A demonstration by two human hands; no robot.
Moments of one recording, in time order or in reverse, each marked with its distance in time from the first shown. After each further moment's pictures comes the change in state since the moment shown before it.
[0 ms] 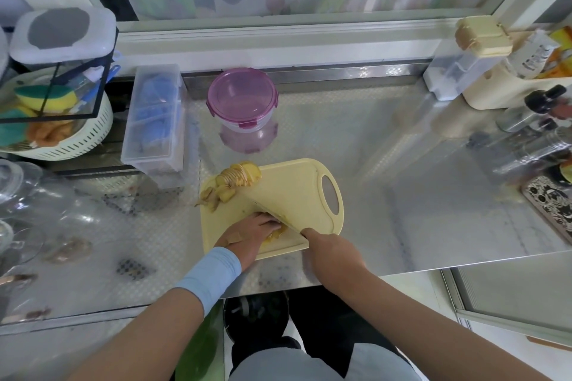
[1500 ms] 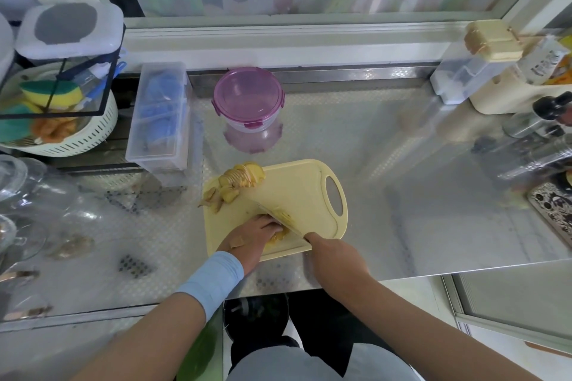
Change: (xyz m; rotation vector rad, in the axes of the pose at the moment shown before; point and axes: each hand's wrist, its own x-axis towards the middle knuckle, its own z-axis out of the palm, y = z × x) left_hand -0.005 -0.016 0.019 -0.003 -0.020 0.031; right_hand -0.006 -0.007 -0.006 -0.033 -0.034 0.002
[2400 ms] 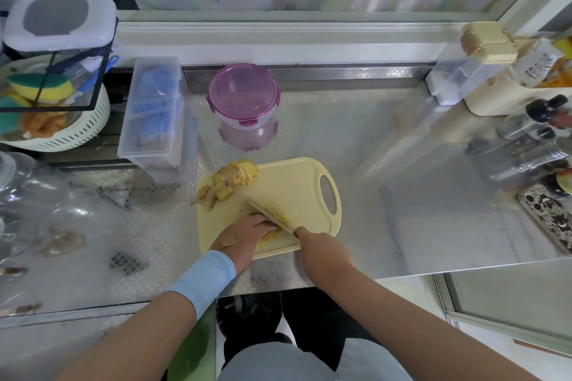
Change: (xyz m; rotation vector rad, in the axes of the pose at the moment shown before) left_hand -0.001 0.000 0.008 -0.122 0.018 -0.099; right_hand 0.012 -0.006 -0.002 -0.013 -0.003 -0.020
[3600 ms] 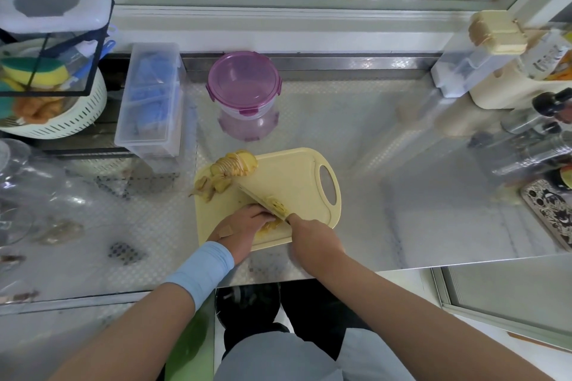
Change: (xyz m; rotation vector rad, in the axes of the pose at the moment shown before) left_hand 0.002 -0.011 0.015 0.002 0.035 -0.008; right_hand 0.013 -0.013 0.001 0.041 0.017 -0.028
